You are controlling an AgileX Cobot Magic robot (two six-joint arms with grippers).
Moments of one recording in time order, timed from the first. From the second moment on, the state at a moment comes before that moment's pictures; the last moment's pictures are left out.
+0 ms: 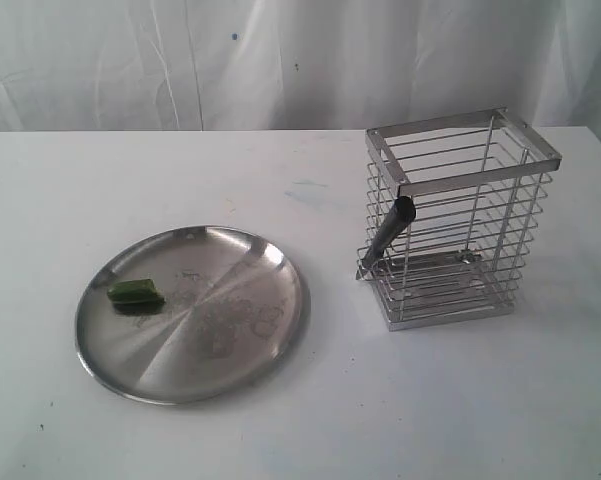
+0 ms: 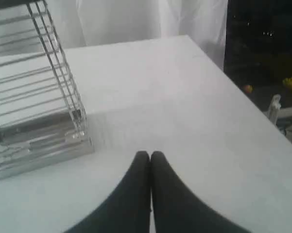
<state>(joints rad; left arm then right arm) -0.01 0.00 0.02 0.03 0.40 0.00 -0.10 0.00 0.00 -0.08 0.32 0.11</state>
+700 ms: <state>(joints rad) -0.01 0.00 0.02 0.03 0.40 0.00 -0.10 0.12 -0.34 0.07 -0.67 0.64</state>
